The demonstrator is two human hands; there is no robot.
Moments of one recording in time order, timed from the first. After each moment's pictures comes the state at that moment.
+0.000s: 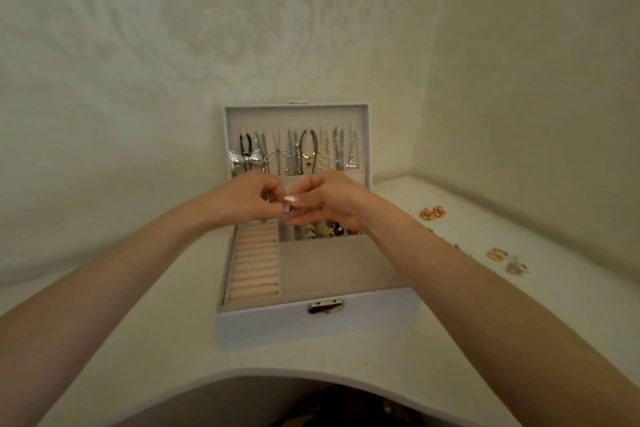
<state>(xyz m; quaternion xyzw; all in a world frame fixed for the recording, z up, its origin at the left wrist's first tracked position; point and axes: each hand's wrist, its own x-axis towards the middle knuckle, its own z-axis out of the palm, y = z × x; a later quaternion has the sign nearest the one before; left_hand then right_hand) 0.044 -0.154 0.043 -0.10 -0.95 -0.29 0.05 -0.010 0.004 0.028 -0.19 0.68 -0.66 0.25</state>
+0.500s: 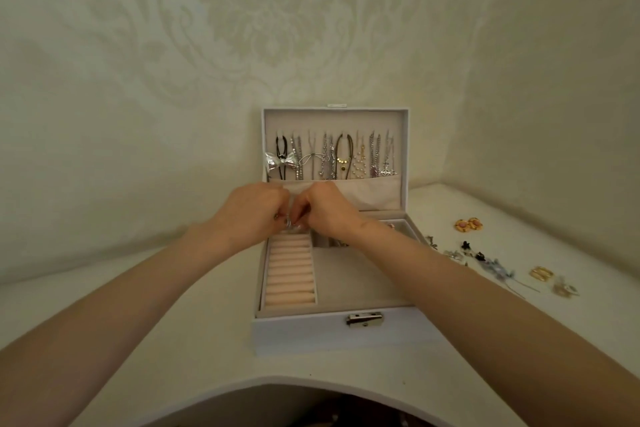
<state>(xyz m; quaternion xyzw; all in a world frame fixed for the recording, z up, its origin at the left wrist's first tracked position) 0.048 -0.184 0.020 -0.06 -0.98 0.04 0.17 -0.018 -0.055 0.006 -0.37 0.87 -0.31 -0.02</state>
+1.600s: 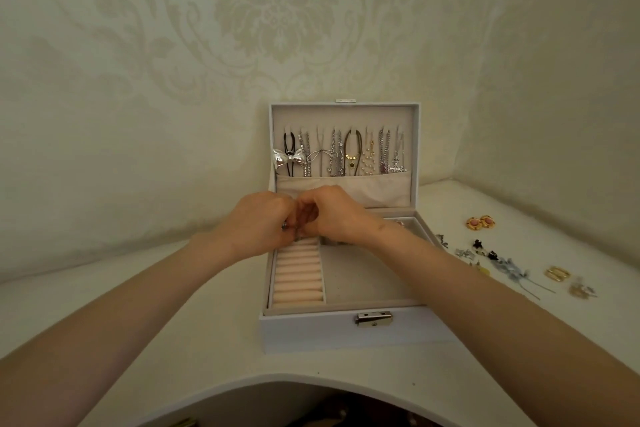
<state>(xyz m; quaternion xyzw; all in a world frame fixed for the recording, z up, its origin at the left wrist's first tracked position) 0.049 -0.188 0.003 -0.08 -0.98 0.01 0.17 -0.011 -0.050 0.007 -0.42 0.86 -0.29 0.00</state>
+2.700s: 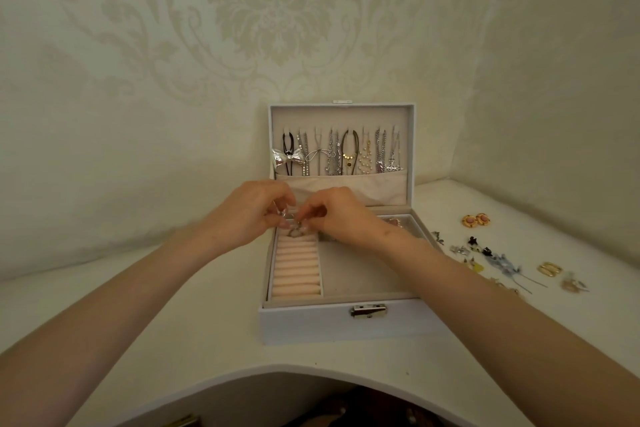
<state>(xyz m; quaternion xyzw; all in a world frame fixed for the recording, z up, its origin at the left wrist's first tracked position) 0.058 -0.204 0.013 -0.12 -0.96 -0.15 0.18 -0.008 -0.036 0.000 -0.41 0.85 -0.32 -0.01</state>
